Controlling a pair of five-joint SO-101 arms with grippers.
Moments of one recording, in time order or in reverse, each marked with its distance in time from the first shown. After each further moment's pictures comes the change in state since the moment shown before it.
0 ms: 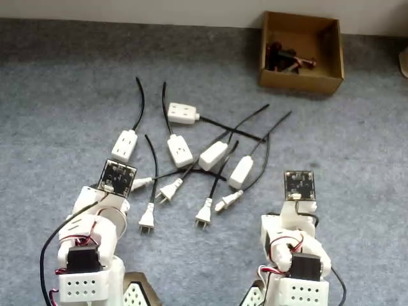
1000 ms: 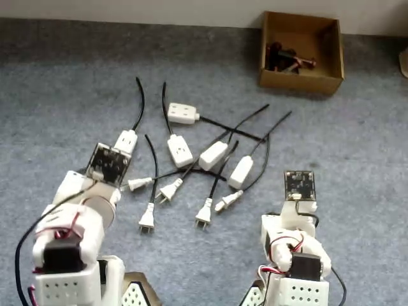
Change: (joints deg) left arm 0.0 22.9 -32.4 8.9 -3.7; right arm 0.1 0.0 0.0 0.0 0.0
